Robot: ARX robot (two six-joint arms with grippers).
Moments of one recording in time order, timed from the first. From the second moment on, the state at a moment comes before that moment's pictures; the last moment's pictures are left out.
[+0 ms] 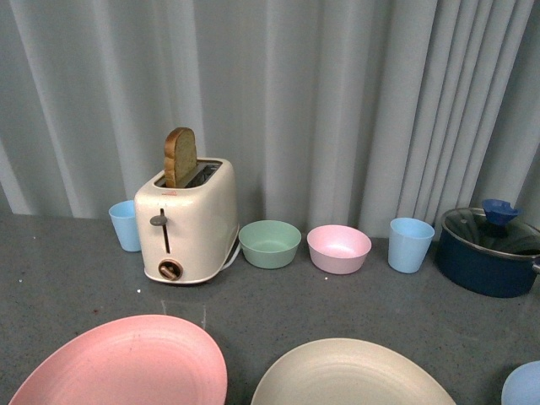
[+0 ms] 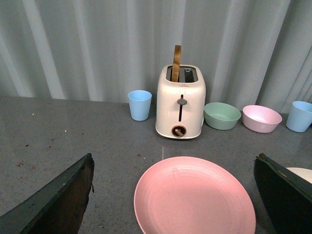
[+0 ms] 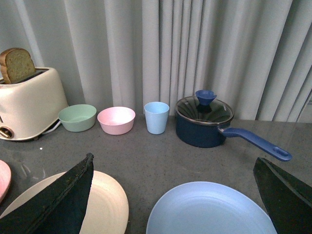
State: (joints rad) left arm 0.00 0.00 0.03 0.00 0.00 0.00; right arm 0.00 0.00 0.01 0.00 0.00 -0.01
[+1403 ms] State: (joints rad) left arm 0.11 0.38 0.20 -0.28 0.27 0.03; right arm 0.00 0.00 0.01 0.00 0.00 -0.01
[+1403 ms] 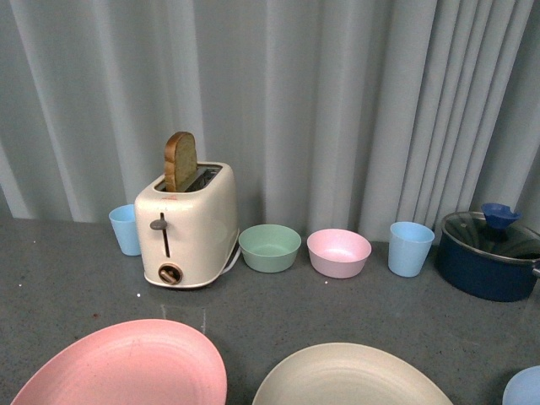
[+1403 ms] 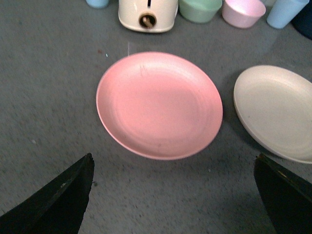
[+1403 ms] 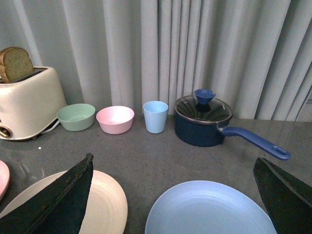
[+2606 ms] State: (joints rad) left arm 0.00 1.82 1.02 -0.26 0.19 0.30; right arm 0.00 0.00 0.01 0.00 0.00 -0.01
